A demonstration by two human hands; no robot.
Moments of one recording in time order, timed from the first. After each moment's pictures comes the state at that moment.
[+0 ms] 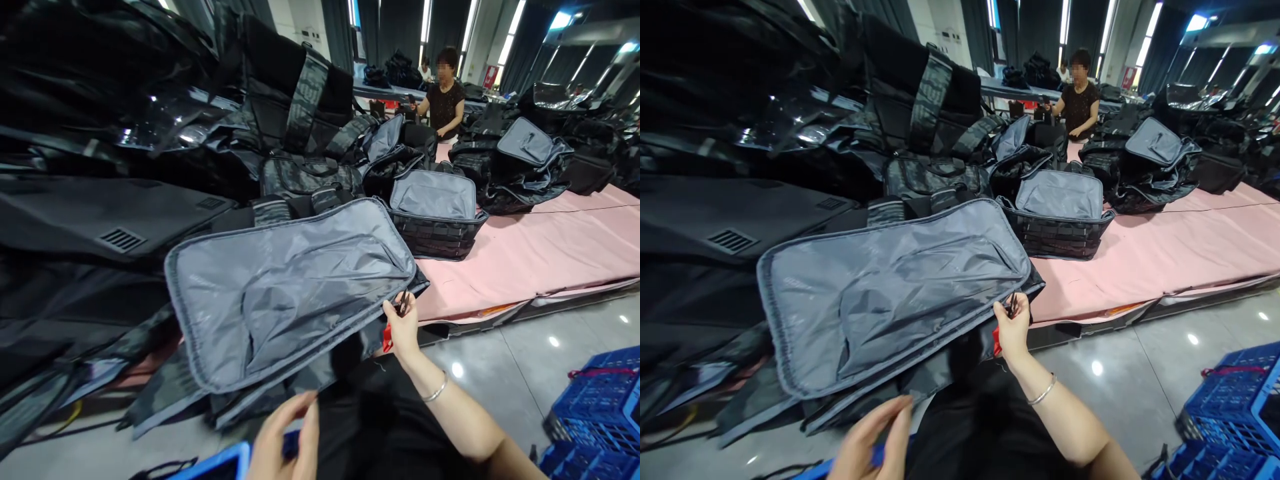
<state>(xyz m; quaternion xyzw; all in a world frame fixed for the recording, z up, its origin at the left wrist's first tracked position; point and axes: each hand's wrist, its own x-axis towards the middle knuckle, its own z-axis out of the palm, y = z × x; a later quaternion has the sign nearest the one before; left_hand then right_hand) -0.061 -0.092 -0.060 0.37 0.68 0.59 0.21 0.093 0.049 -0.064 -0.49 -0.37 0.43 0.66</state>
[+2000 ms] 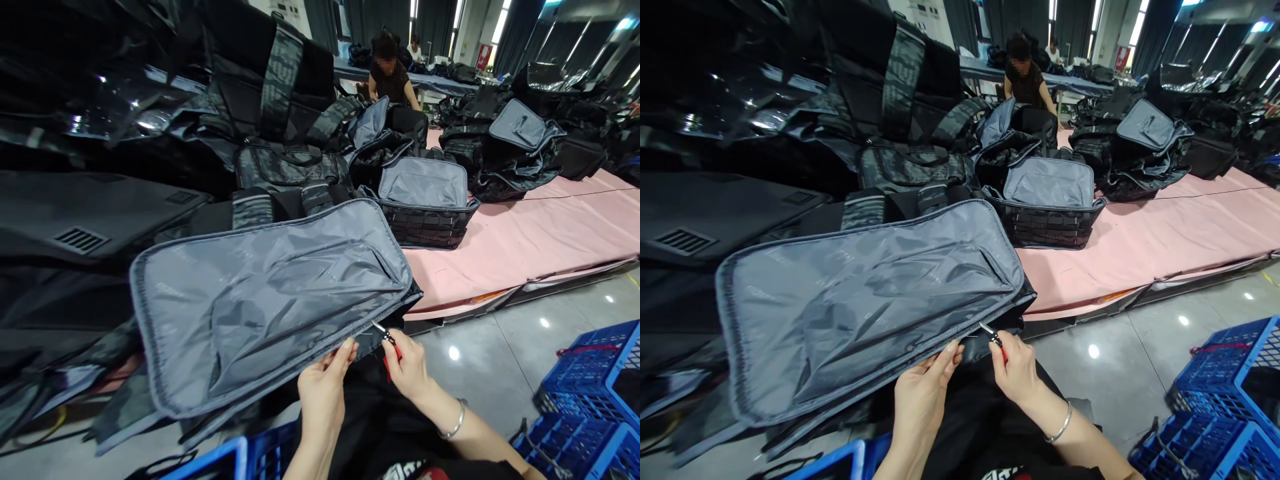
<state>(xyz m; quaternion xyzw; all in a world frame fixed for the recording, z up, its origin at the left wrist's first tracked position) 0.006 -0.027 -0.033 0.14 0.57 0.63 0.51 0.142 -0.024 -0.090 -0.53 -0.71 0.18 0.43</state>
